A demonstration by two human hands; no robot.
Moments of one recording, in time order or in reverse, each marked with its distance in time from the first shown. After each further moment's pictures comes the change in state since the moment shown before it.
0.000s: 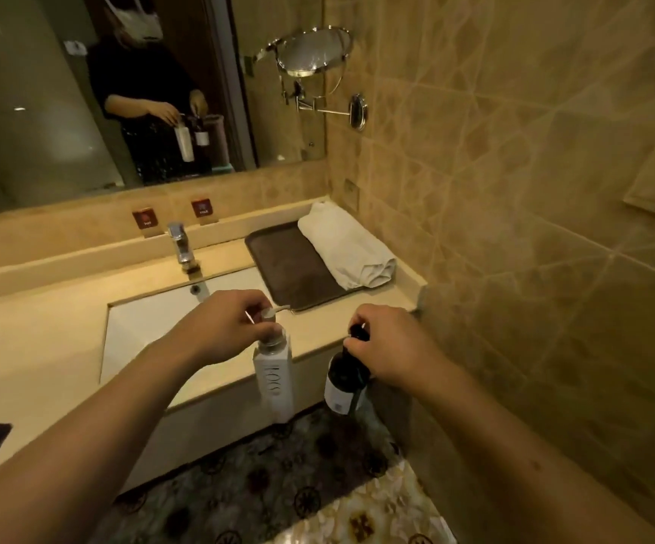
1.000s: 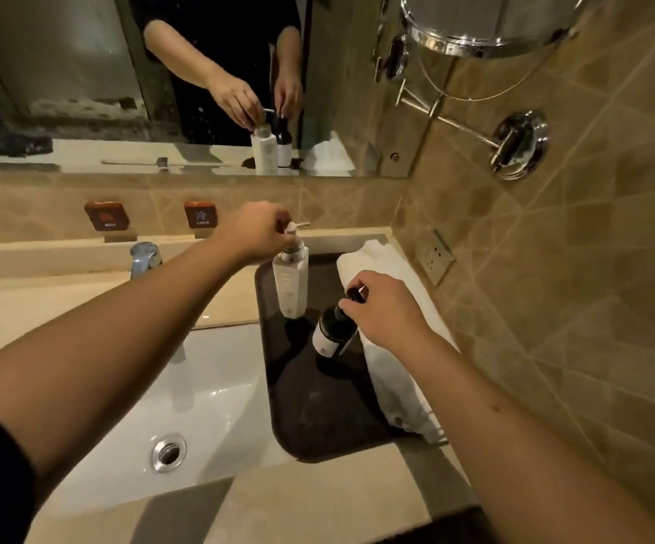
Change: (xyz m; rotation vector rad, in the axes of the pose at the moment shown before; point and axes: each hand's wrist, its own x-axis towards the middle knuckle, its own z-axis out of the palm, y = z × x) left_hand 0.475 -0.183 -0.045 0.011 0.174 -0.177; right_hand 0.477 -0.033 0.029 -0.002 -0.073 -0.007
